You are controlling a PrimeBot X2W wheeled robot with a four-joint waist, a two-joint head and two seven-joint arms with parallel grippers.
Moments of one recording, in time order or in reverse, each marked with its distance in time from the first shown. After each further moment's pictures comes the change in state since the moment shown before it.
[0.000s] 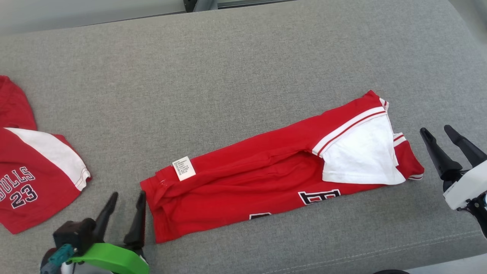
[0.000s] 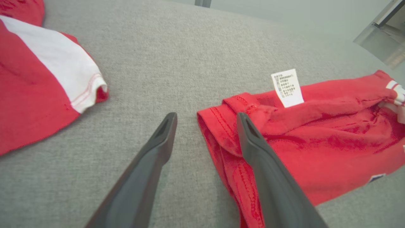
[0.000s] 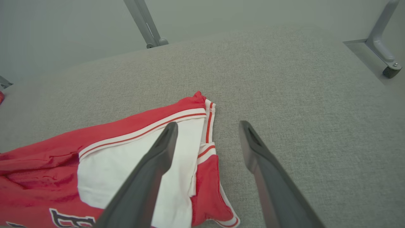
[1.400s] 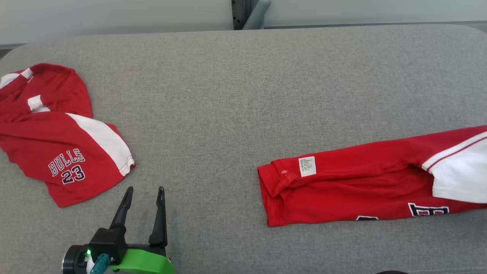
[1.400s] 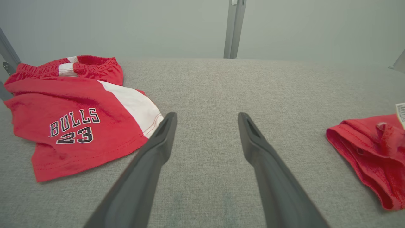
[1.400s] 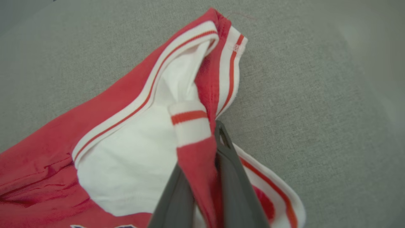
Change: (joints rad) left arm 0.072 -0.396 0.384 0.046 0.606 -0.183 -0.034; right arm -0.084 -0.099 -0.036 0.456 0.231 0.000 0.344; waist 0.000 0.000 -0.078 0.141
